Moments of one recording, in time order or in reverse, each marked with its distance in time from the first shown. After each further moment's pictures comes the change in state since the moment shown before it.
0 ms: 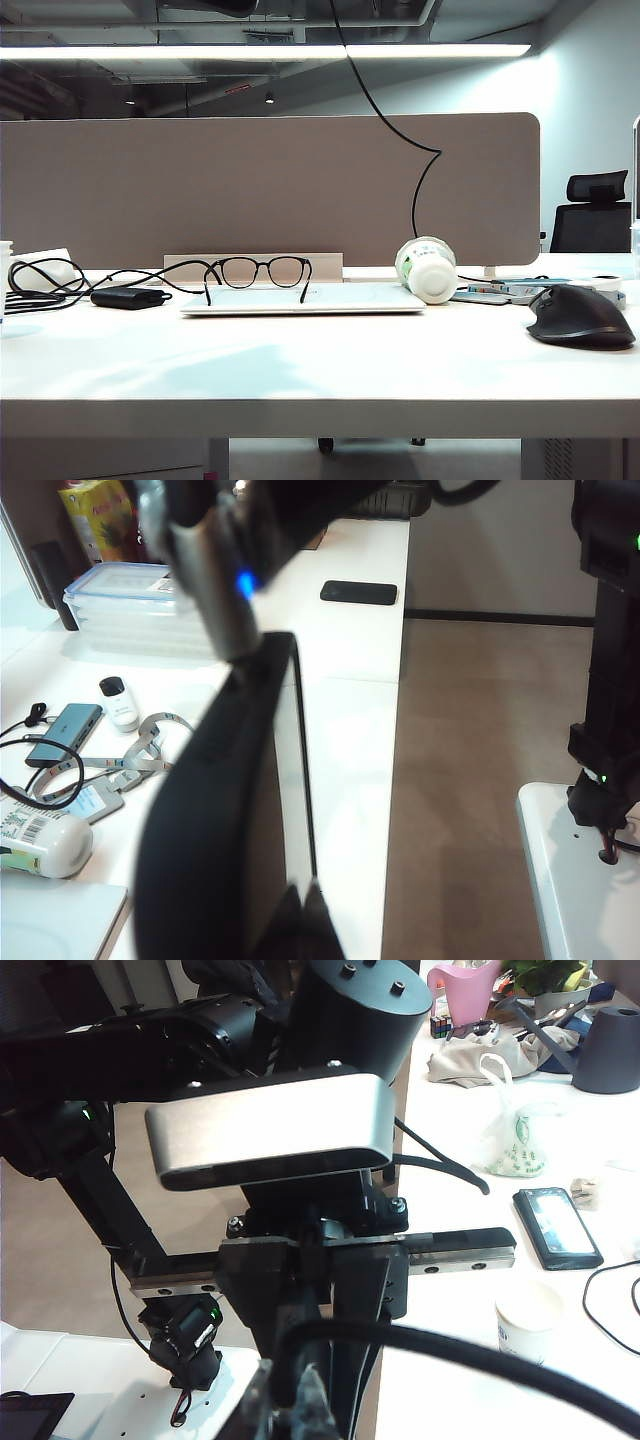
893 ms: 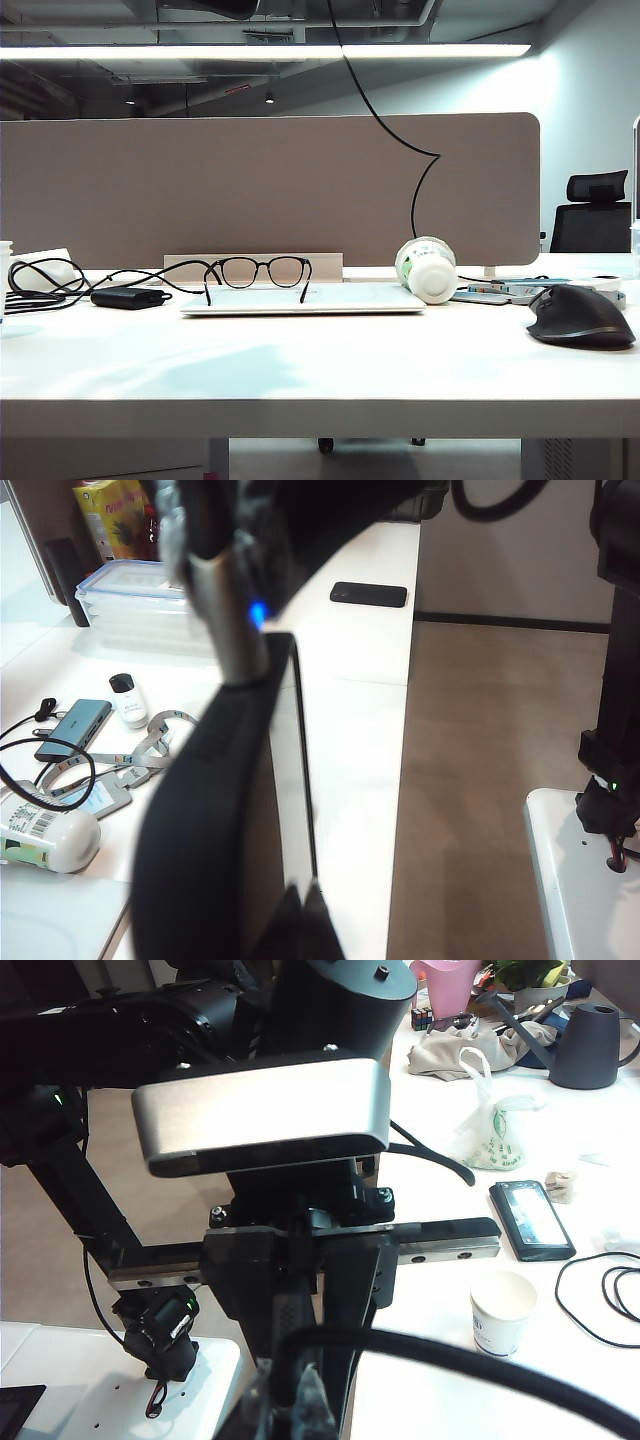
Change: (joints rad) left arm 0.002 0.004 0.000 0.021 -0.011 -0.029; right arm 0.002 -0.002 0.001 -0.003 0.055 -0.026
